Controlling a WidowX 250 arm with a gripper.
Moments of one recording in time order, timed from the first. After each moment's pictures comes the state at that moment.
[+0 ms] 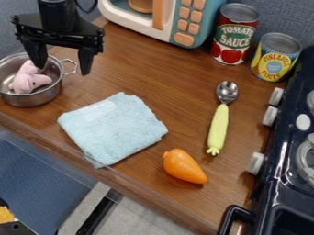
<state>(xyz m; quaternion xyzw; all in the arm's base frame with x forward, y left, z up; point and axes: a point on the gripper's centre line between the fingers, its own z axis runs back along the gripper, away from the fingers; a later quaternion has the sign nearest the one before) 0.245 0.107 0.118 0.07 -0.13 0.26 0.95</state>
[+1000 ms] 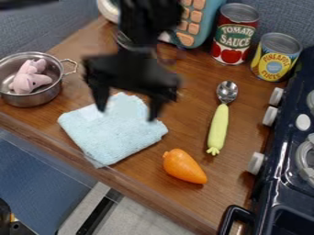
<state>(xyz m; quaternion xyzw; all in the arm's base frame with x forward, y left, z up) 0.228 -0.029 0.114 0.05 -0.11 0.21 0.97</state>
